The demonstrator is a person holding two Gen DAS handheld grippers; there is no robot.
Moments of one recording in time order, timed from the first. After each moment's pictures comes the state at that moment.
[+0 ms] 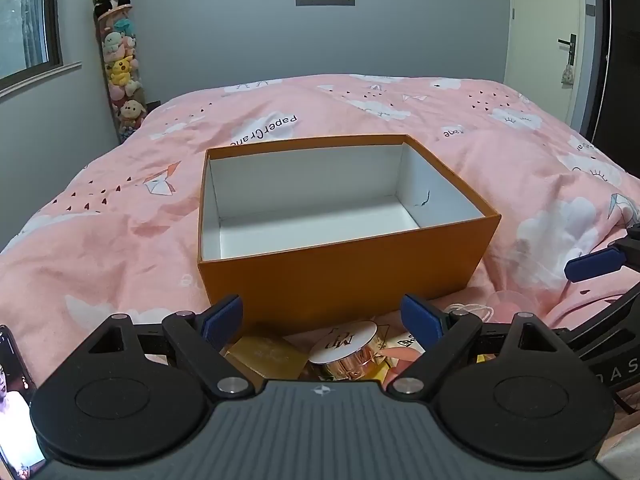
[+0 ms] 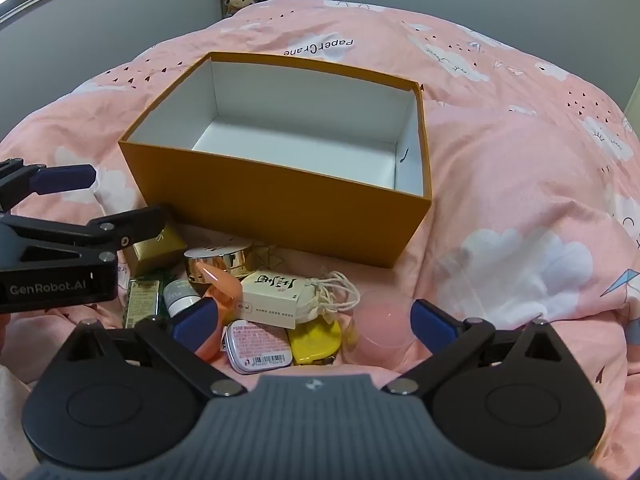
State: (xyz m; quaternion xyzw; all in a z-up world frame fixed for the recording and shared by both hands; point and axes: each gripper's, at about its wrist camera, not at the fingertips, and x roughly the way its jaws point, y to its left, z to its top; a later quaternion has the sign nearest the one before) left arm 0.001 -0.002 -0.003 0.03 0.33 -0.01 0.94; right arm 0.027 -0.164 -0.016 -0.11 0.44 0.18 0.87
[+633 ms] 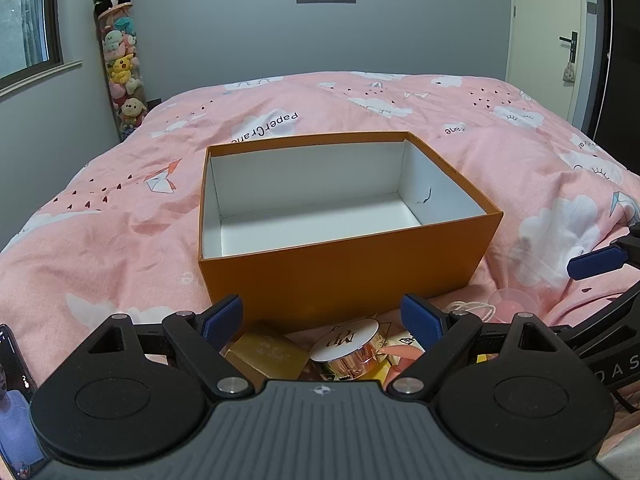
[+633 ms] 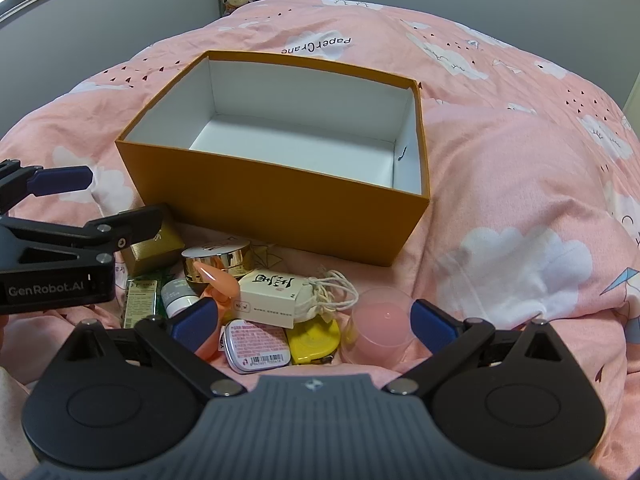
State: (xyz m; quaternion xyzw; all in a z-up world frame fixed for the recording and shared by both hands) left arm 0.001 -0.001 -0.003 0.03 0.34 -0.01 0.94; right arm 0.029 -0.169 -0.015 -0.11 0.44 0.19 0.87
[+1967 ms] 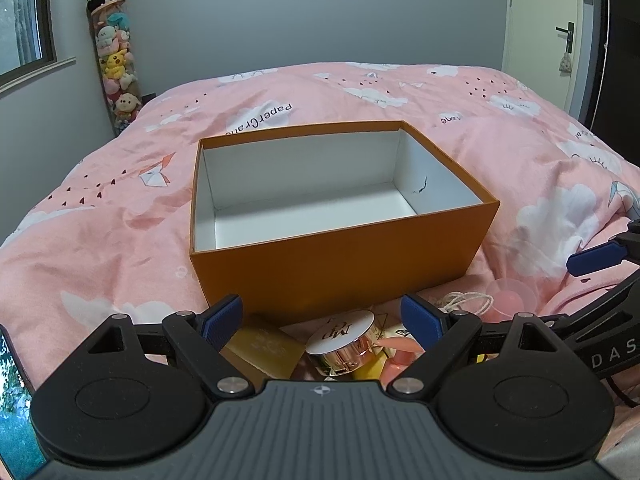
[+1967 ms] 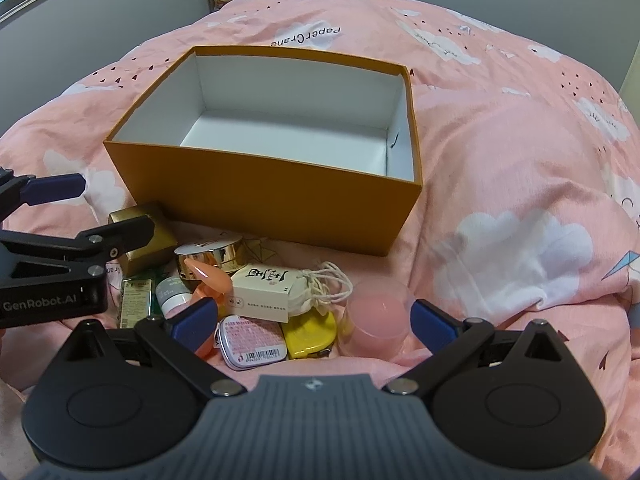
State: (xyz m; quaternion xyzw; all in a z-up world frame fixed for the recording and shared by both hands) left arm 0.003 -0.003 -0.007 0.03 0.35 -0.01 0.93; right arm 0.034 -0.175 -0.019 -0.09 0.46 0.18 0.87
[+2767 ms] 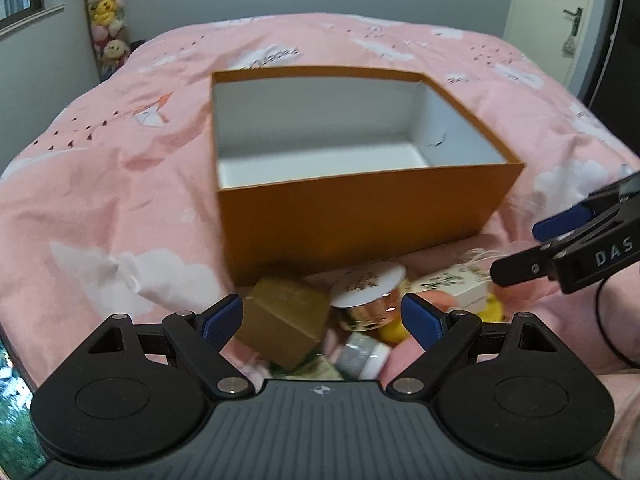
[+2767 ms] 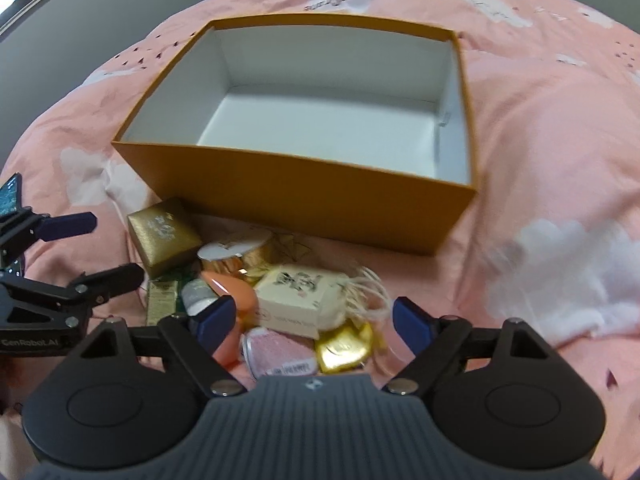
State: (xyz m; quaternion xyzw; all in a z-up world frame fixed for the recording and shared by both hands) left arm 0.019 0.041 -0.026 0.00 0.43 -0.03 0.90; right arm 0.089 -0.161 -0.034 -0.07 0.52 0.25 0.81
